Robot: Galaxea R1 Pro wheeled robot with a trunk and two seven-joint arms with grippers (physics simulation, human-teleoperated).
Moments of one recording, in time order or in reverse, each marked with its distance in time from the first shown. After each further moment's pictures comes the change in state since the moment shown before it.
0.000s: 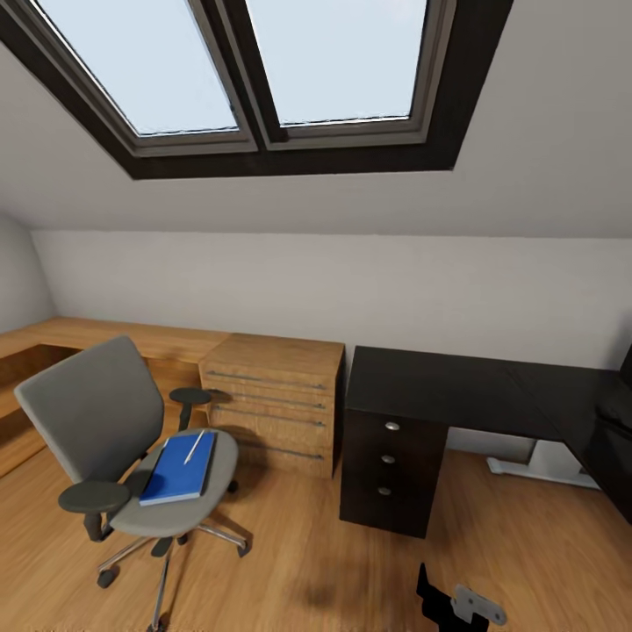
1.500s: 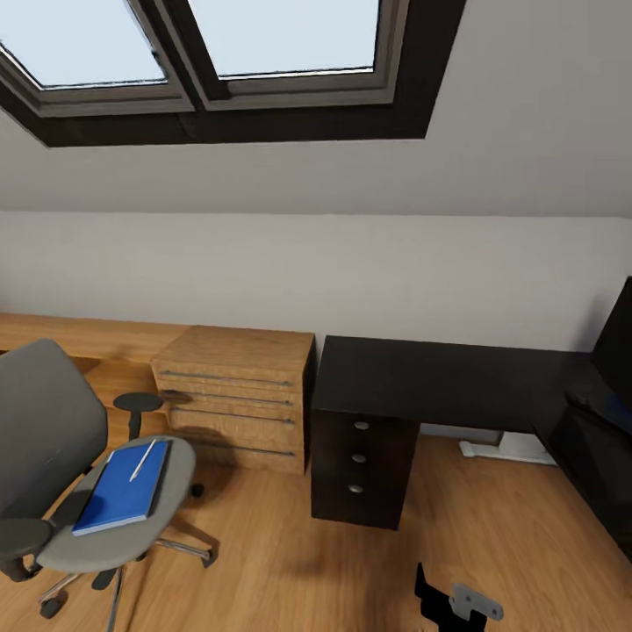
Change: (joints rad) left arm 0.000 0.000 -0.003 0.006 0.000 0.004 -0.001; right arm -0.001 -0.007 0.010 -0.001 0.033 0.018 0.012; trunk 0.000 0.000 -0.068
